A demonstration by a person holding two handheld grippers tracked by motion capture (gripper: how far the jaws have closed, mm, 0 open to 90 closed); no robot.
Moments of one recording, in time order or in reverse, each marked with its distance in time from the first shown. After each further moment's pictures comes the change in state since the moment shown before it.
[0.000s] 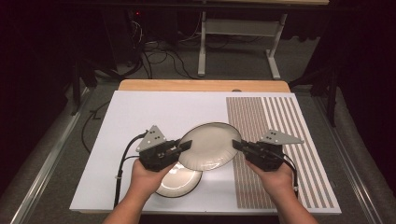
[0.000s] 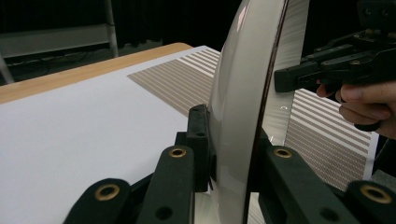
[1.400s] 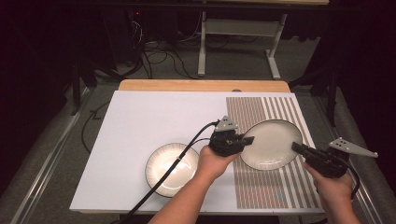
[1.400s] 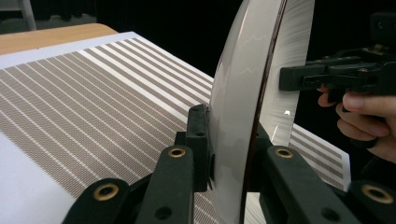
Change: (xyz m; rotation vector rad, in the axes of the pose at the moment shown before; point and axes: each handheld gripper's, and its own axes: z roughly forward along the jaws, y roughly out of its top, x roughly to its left) left arm -0.052 0.022 0.169 0.073 -0.201 -0.088; right arm -0.107 -0.053 -0.107 -0.045 -0.211 0.170
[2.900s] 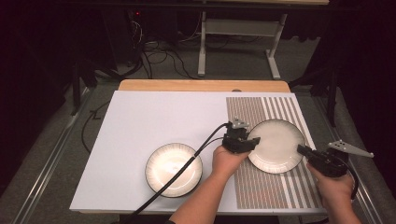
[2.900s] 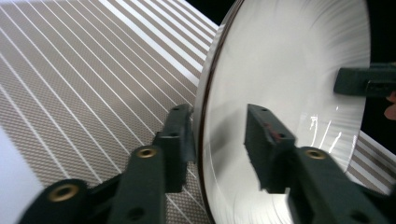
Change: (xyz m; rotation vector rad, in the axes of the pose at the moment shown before) left arm 0.016 -0.015 0.057 0.080 0.151 -0.091; right arm -0.031 -0.021 0.011 0.074 -0.124 0.040
